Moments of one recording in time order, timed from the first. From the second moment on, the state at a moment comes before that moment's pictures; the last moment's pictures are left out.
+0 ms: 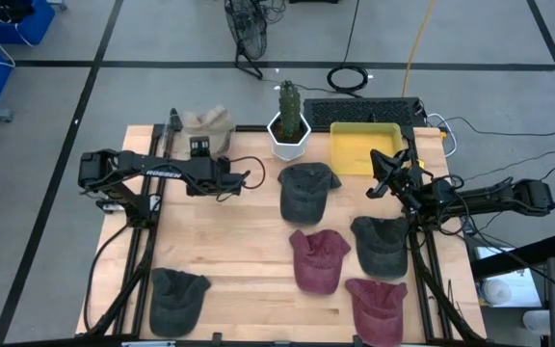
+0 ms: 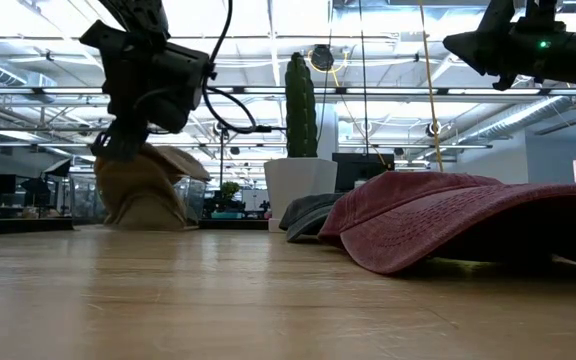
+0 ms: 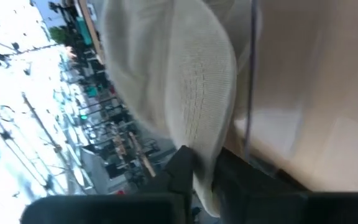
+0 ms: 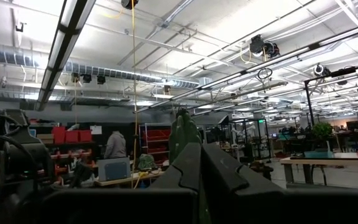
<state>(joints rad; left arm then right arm) 0.18 1.57 0.99 -1.25 -1.05 -0.05 -0.09 0.74 0.02 1.34 0.52 -0.22</state>
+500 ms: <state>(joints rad) 0.18 1.57 1.09 -1.51 -1.02 -0.09 -0.09 0.74 0.02 1.34 0.52 -0.22</state>
